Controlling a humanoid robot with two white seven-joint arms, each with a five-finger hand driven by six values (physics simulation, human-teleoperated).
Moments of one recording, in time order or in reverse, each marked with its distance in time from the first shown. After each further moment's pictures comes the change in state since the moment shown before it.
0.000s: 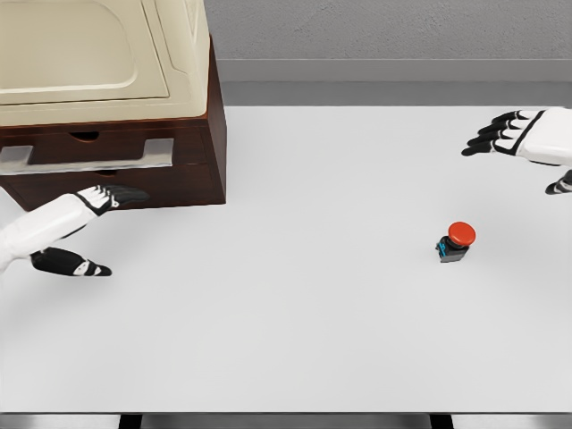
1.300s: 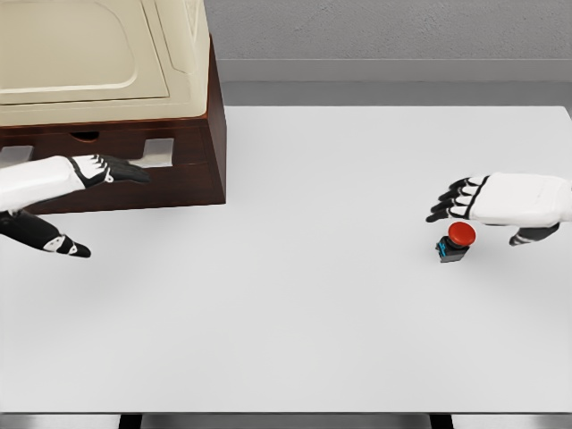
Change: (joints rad) left arm -0.468 0.203 -0.314 -0.116 0.329 -0.001 -0.299; right arm 0.015 0.052 0.184 -0.037 0.124 0.000 0.000
